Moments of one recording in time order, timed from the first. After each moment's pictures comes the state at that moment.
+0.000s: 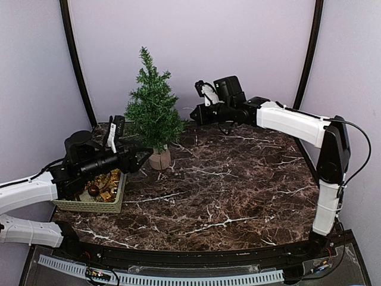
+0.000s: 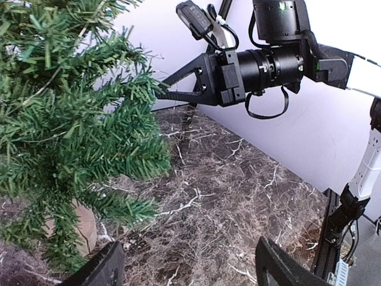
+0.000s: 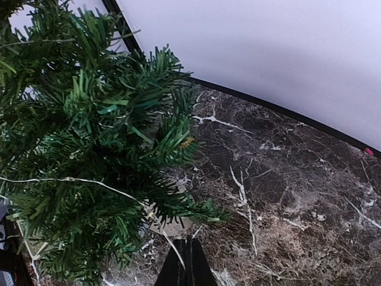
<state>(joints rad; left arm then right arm) -0.66 0.97 0.59 0.25 0.20 -0.28 0.73 1.93 1.76 -0.31 -0.14 0.24</state>
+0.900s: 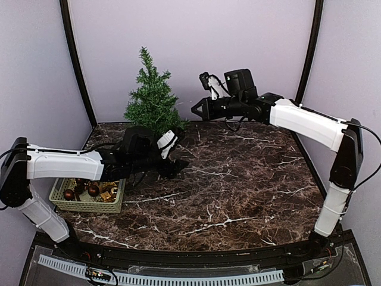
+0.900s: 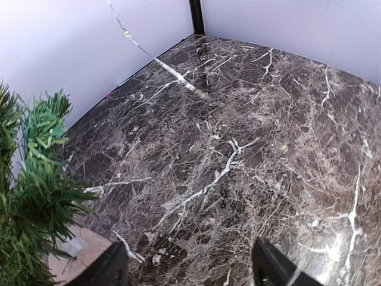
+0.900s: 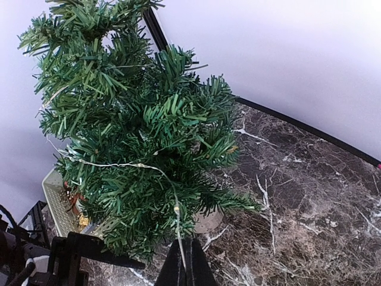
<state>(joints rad) -0.87 1.52 0.94 0.13 -0.05 0.15 0.73 1.80 1.69 -0.29 -0.25 0.24</state>
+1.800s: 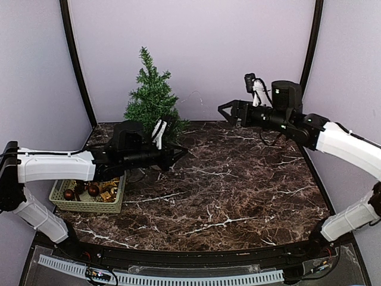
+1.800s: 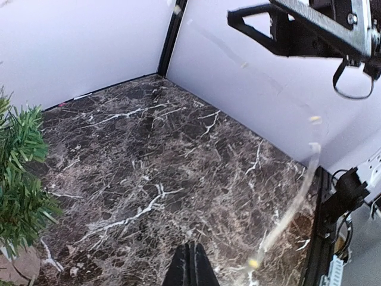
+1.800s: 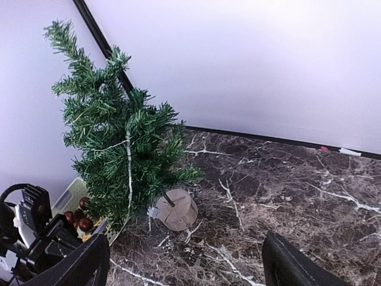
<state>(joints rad) -0.87 1.44 0.93 0.23 0.15 -0.24 0.69 1.34 1.22 -0.13 -0.09 0.34</state>
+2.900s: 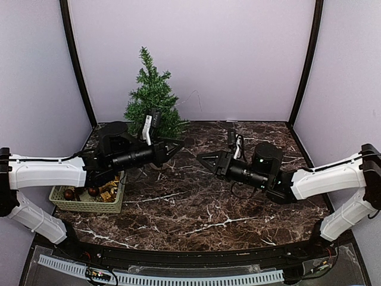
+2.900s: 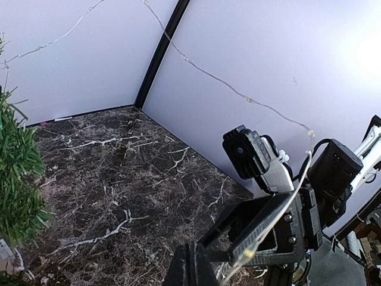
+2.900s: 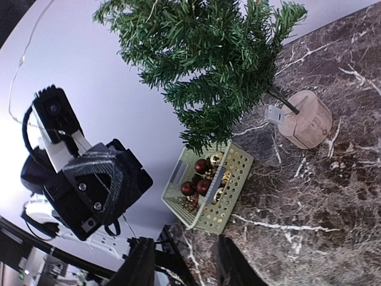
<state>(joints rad) -0.87 1.35 0.83 0.43 0.20 -0.43 0.98 1.42 0.65 0.72 -0.13 0.99</state>
